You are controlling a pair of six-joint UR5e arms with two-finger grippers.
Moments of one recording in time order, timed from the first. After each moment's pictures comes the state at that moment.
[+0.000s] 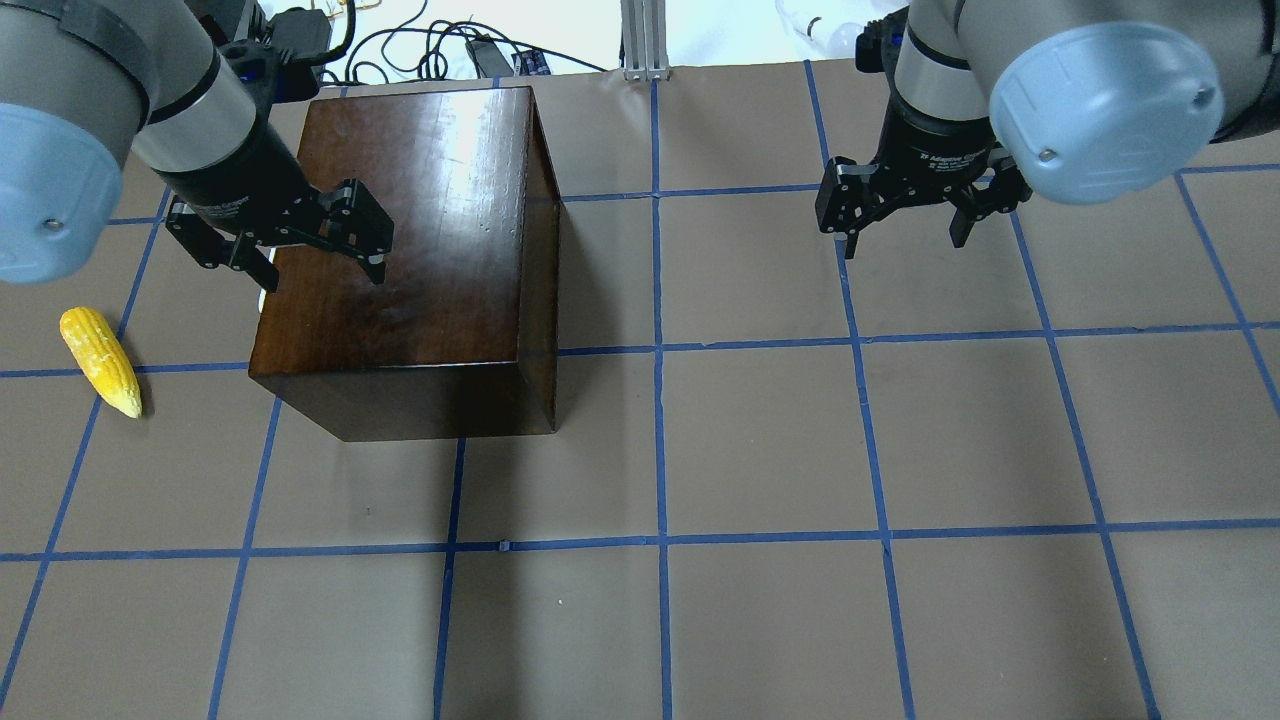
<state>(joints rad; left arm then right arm) -1.49 -1.56 -1.64 -1.53 1.56 0.04 1.65 -1.48 1.58 -1.63 -1.64 0.06</state>
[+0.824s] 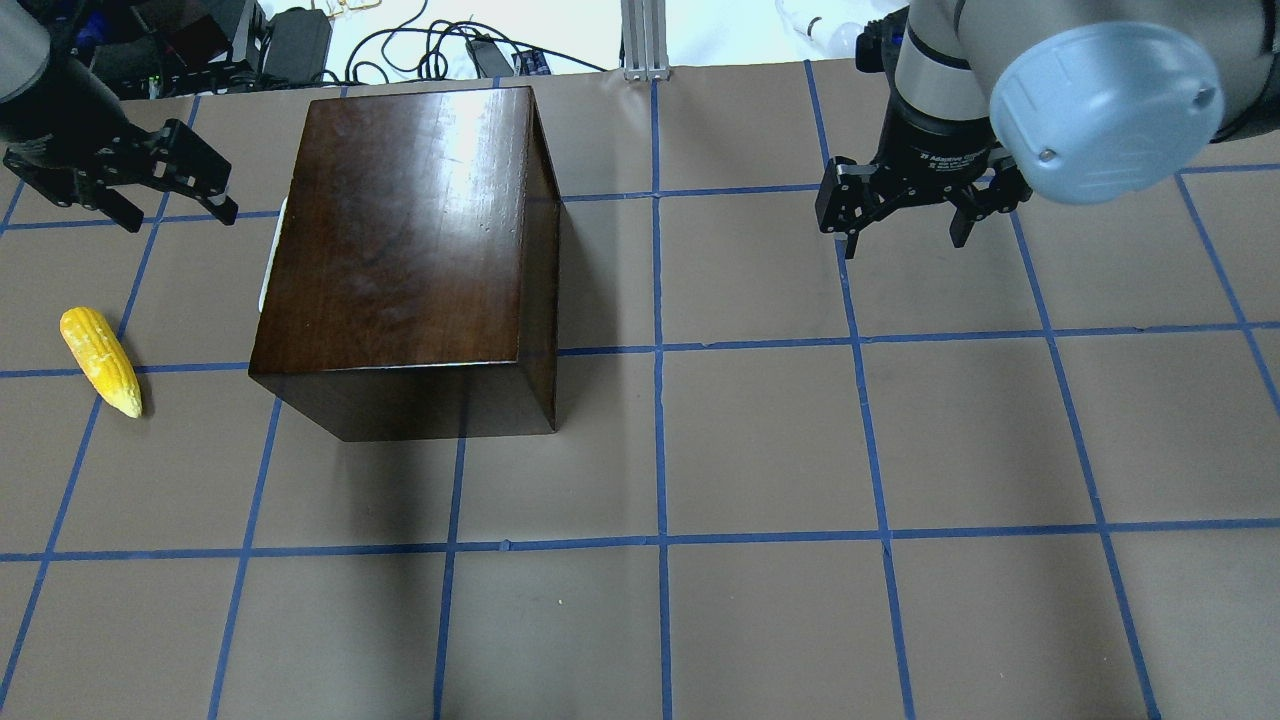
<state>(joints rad) -1.20 -1.67 -1.52 -1.53 1.49 0.40 1.65 -1.48 1.58 -1.63 -1.64 0.06</state>
